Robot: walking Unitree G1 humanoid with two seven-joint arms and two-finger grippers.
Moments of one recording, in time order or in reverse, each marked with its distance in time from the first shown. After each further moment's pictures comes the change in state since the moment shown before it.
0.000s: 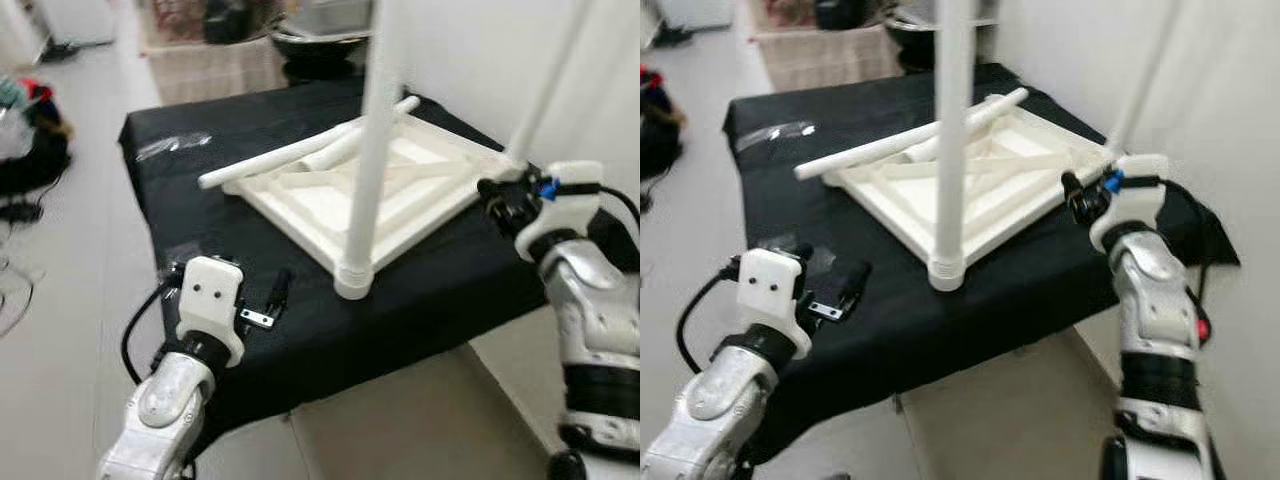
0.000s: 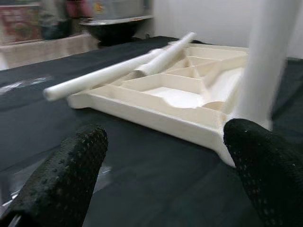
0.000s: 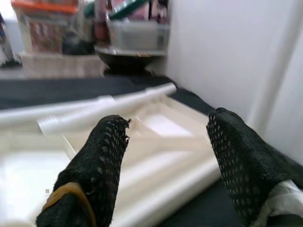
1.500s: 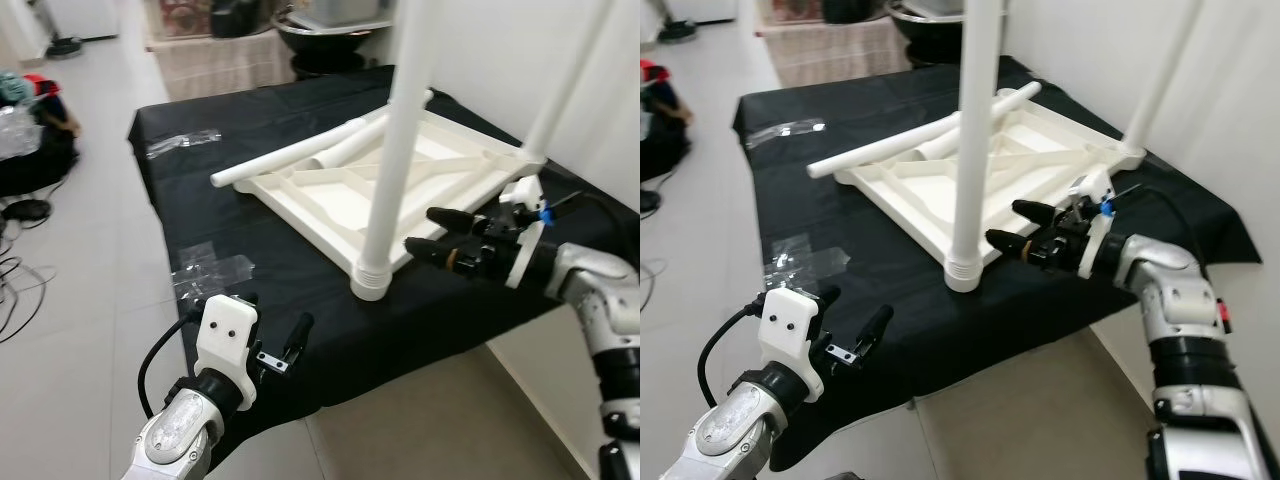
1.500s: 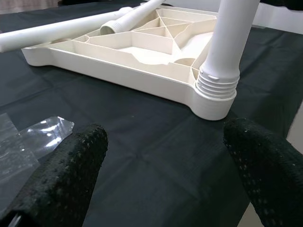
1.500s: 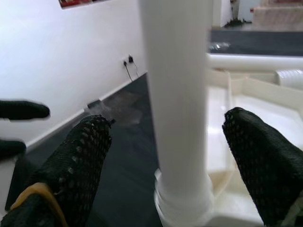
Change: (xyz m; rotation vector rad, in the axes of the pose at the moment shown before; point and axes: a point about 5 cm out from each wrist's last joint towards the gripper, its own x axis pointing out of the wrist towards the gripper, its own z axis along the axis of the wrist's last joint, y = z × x) left arm -0.018 -0.016 -0.026 -0.066 0.113 -0.151; right arm -0.022 0.046 -0.022 0.164 0.135 1.045
